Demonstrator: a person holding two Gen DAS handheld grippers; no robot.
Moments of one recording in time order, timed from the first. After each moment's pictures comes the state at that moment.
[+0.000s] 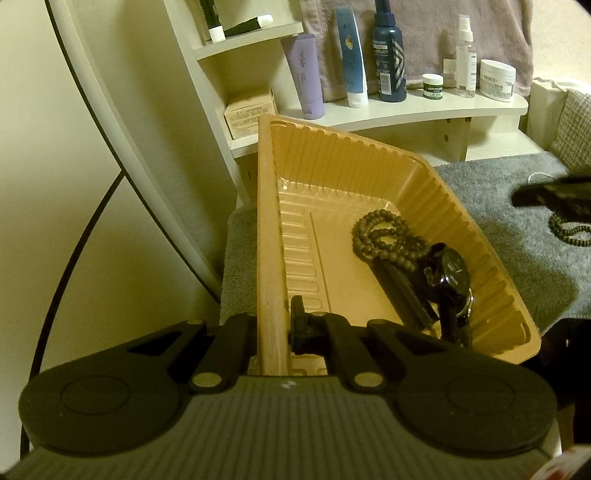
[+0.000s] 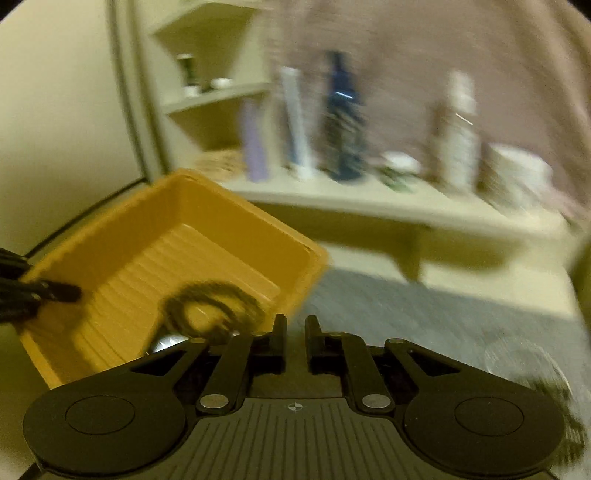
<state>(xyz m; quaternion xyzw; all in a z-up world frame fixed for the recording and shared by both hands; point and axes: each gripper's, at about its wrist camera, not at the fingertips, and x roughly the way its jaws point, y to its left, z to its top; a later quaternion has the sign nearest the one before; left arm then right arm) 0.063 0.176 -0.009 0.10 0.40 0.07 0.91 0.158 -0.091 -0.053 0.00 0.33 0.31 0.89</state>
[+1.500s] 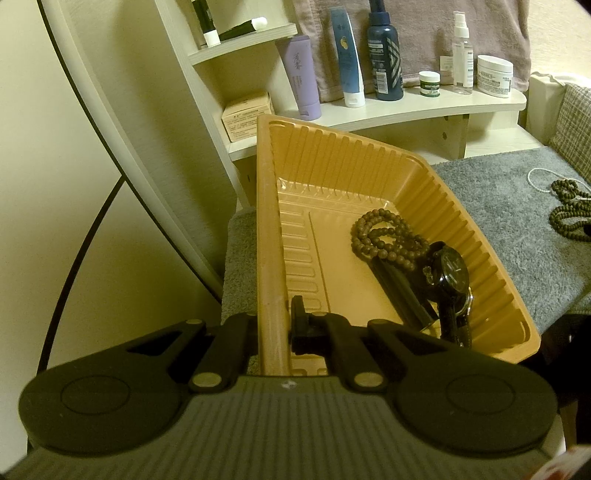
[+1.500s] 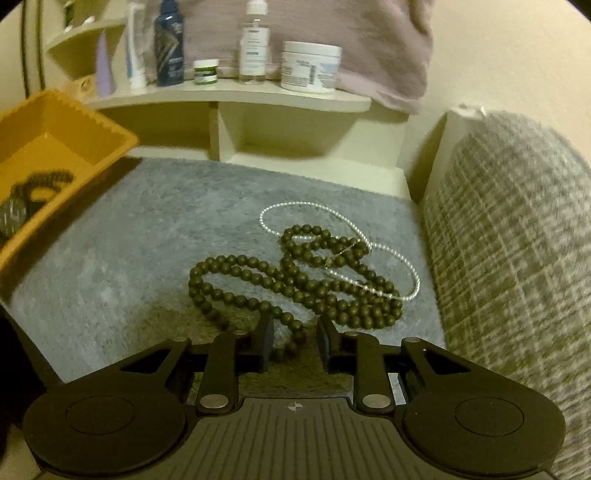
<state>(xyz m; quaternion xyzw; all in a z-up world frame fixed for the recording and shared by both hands) 0.063 0.175 -0.008 0.11 0.40 0.07 0.91 0.146 -0.212 -0.099 -0.07 0.39 0.17 0.90</state>
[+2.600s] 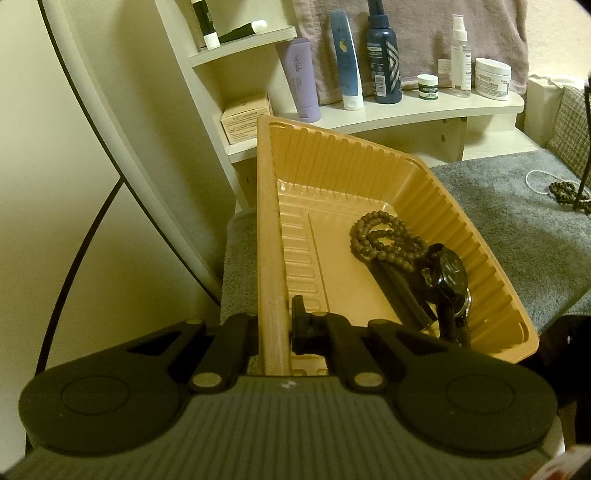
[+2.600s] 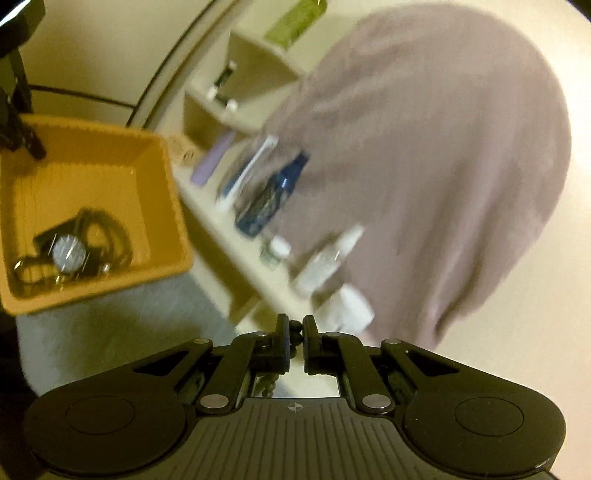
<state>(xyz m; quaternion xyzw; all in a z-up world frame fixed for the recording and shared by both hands) 0.061 0.174 -0.009 0.11 0.39 0.07 0.91 0.102 -0.132 0.031 -0.37 0.10 0.25 0.89</state>
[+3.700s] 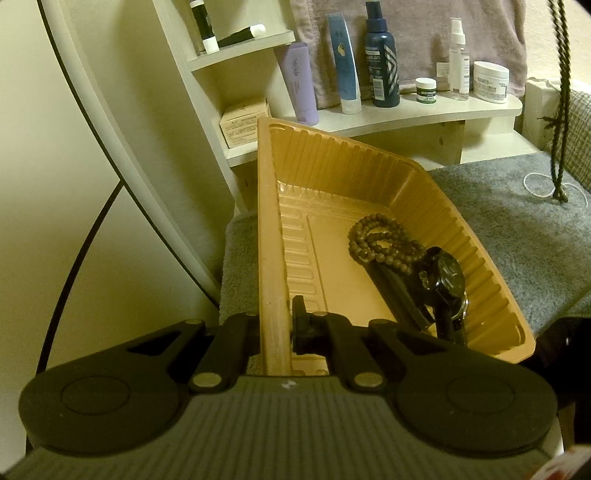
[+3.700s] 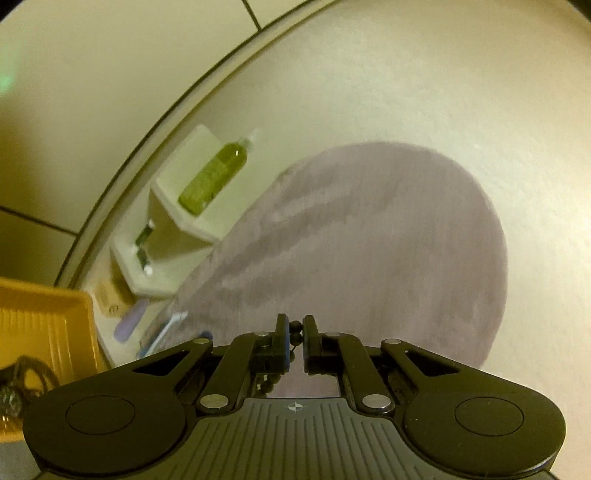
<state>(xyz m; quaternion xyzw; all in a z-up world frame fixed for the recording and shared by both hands) 0.061 0.173 -0.007 0.11 0.39 0.06 0.91 0.115 -0.113 0.178 -0.34 -0.07 0.26 0.90</state>
